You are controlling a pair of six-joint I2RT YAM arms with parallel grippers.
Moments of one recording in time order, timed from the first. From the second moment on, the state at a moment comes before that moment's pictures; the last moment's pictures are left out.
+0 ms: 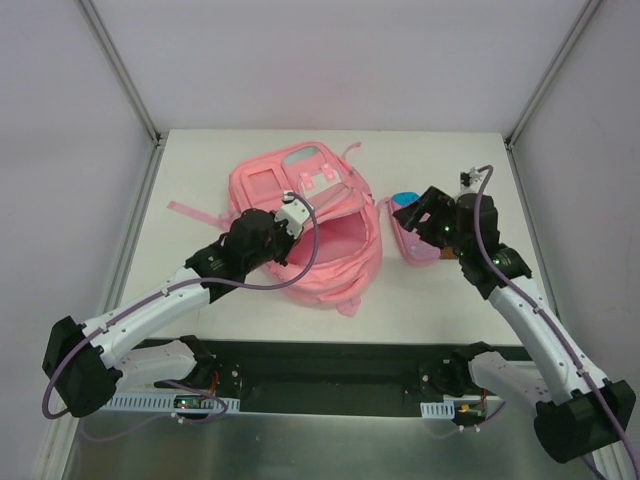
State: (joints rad) left arm -0.76 1.08 0.81 -0.19 -0.08 0.09; right arm 0.44 0.93 0.86 -0.34 -0.02 0.76
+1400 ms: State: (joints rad) left arm -0.72 0.95 0.81 -0.37 -0.02 0.04; right arm -0.04 1.85 1.17 -0.43 -0.39 0.37
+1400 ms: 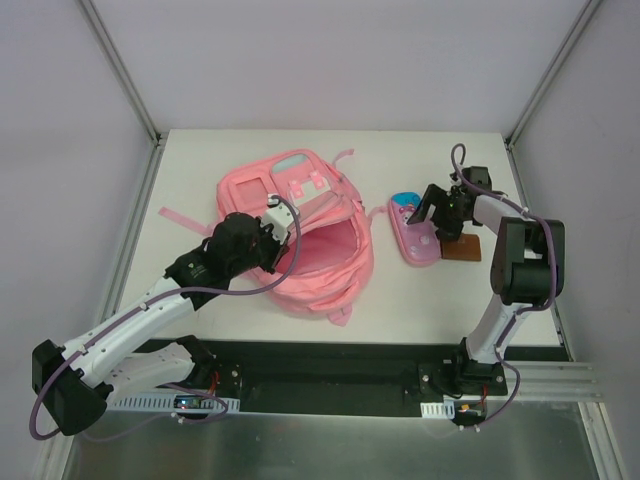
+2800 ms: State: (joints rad) left arm -0.72 0.93 0.79 -0.38 -0.01 0.02; right arm 0.34 1.73 1.14 -0.41 -0.09 0.43
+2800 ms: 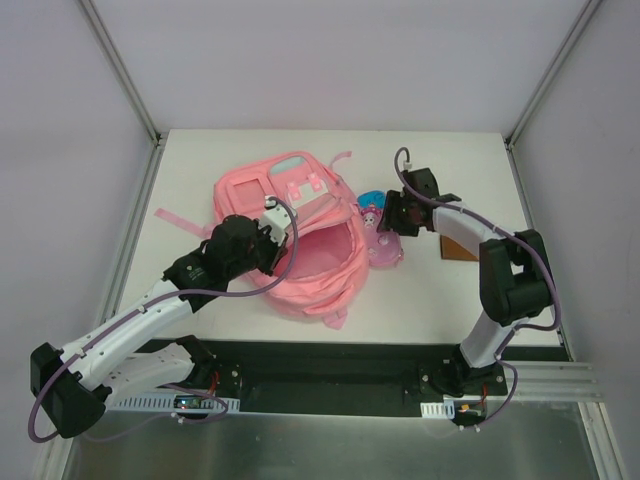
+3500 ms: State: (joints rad) left arm -0.72 0.92 0.79 -0.42 -0.07 0.02; right arm 0.32 1.74 1.03 -0.14 -0.29 0.61
